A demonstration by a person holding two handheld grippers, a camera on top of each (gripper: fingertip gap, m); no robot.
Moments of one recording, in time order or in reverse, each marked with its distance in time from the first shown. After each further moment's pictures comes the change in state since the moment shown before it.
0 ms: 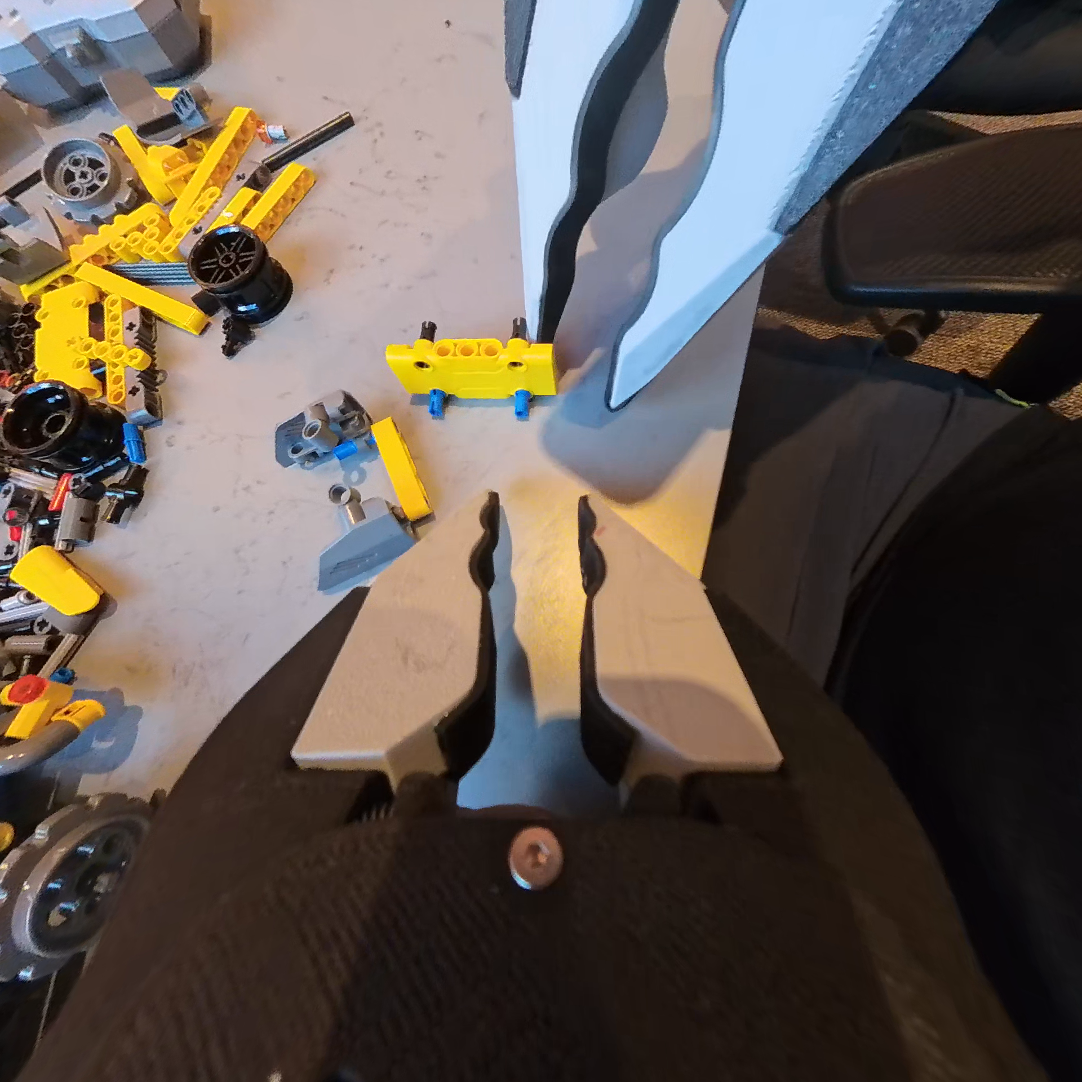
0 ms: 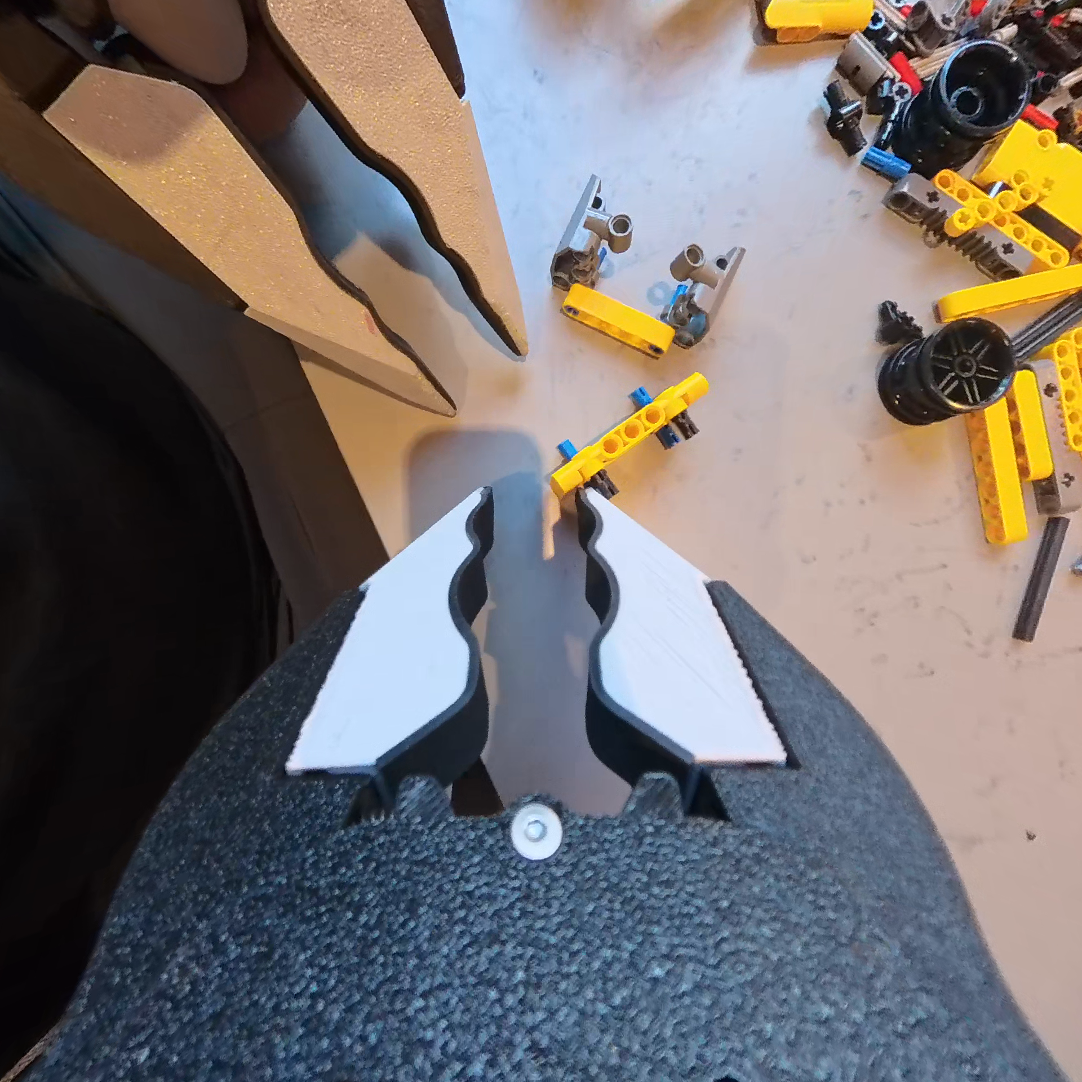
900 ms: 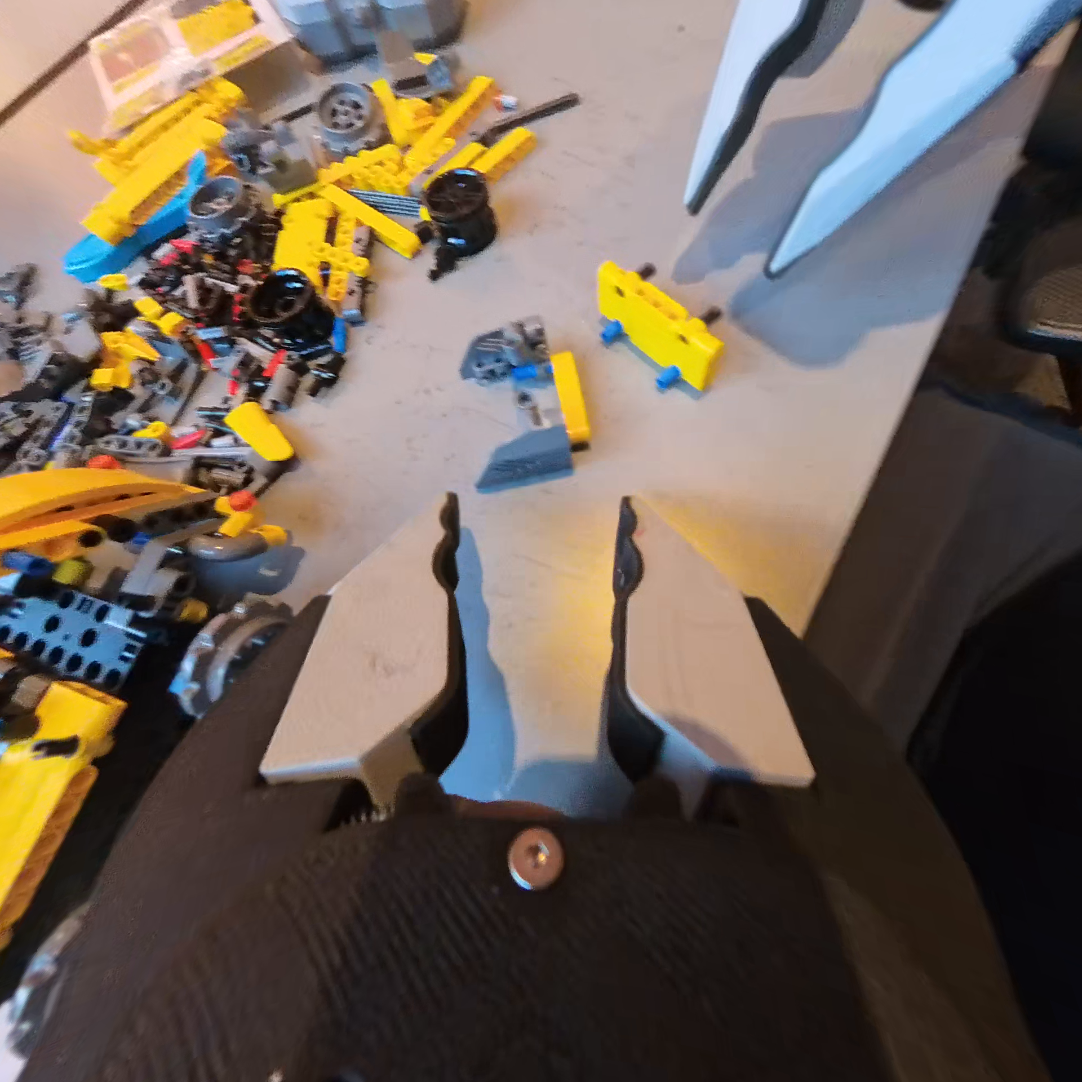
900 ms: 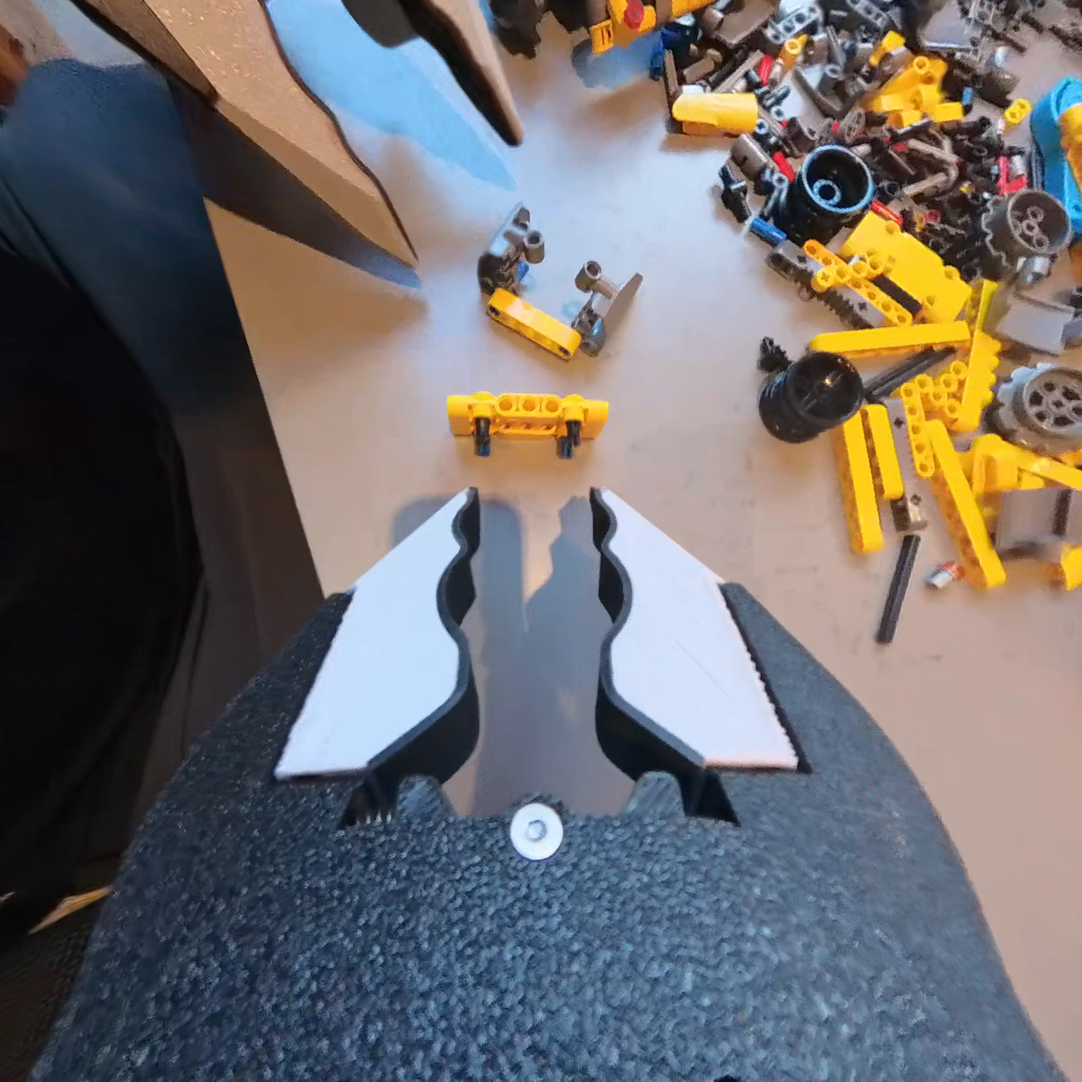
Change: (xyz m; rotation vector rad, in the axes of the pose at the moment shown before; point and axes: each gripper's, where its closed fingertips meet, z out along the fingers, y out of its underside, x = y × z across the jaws) left arm -0.050 0.018 -0.030 0.033 -0.221 -0.145; right arm 0.034 0.003 -0.019 0.129 -0.003 -0.104
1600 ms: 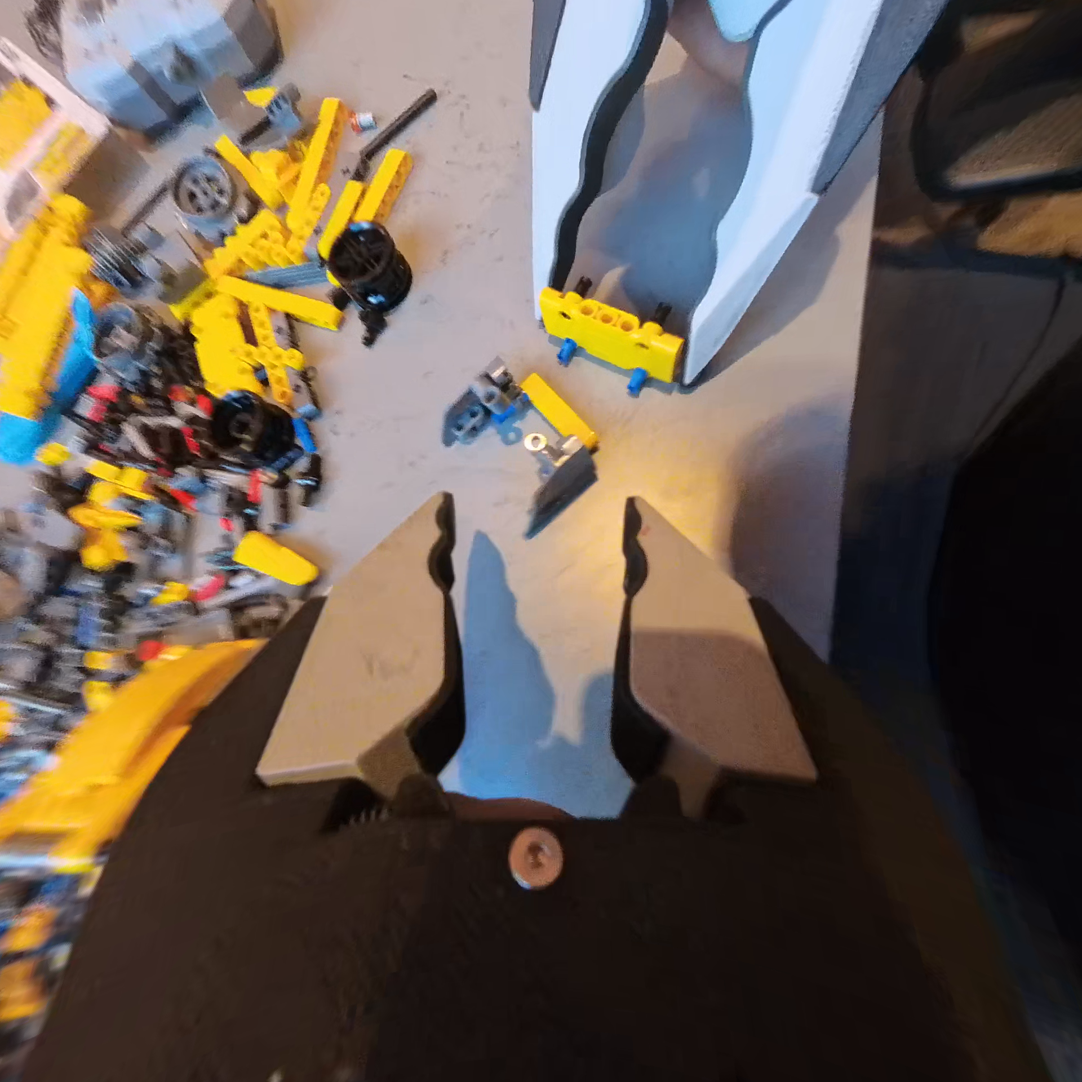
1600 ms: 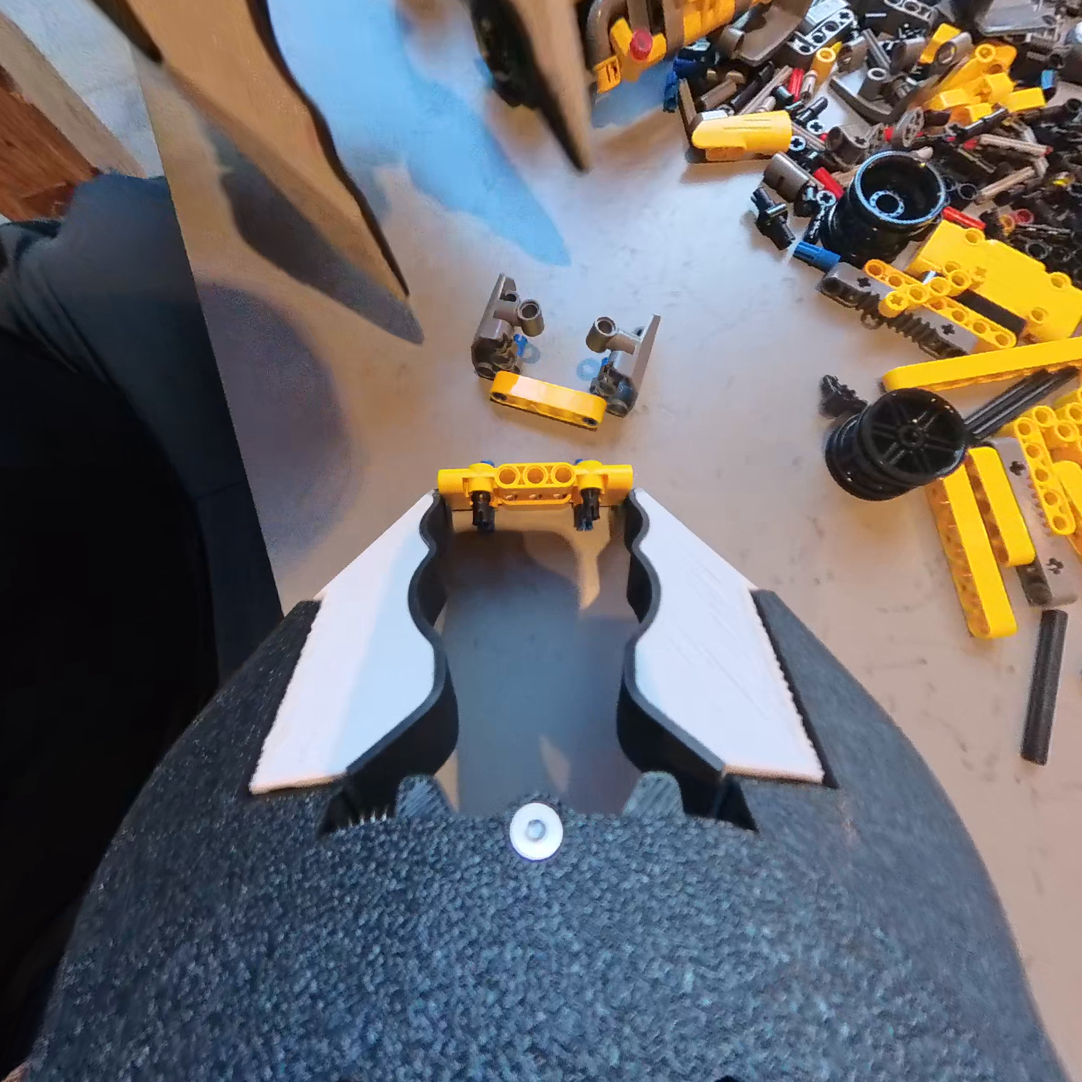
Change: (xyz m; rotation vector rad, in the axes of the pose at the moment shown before) left arm -0.003 -0.016 0.003 -0.106 0.225 0.290; right arm -0.006 -0.013 0.041 0.080 -0.051 0.092
